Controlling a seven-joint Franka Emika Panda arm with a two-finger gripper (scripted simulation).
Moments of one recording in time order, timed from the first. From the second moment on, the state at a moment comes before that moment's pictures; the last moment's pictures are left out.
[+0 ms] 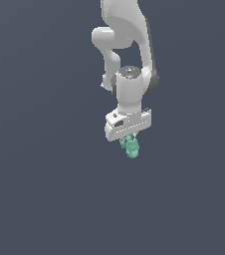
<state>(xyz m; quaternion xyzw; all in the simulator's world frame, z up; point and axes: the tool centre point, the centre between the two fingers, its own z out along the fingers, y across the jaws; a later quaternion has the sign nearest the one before) -0.015 0.073 0.129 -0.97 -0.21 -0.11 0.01</state>
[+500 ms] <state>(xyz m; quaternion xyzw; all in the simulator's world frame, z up) 0.055 0.102 0.195 -0.93 -0.26 -0.25 0.03</state>
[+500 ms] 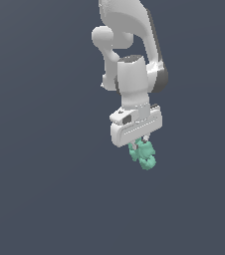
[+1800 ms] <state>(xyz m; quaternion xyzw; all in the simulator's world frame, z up) 0.115 0.151 0.353 -0.81 -0.33 -0.47 0.07</state>
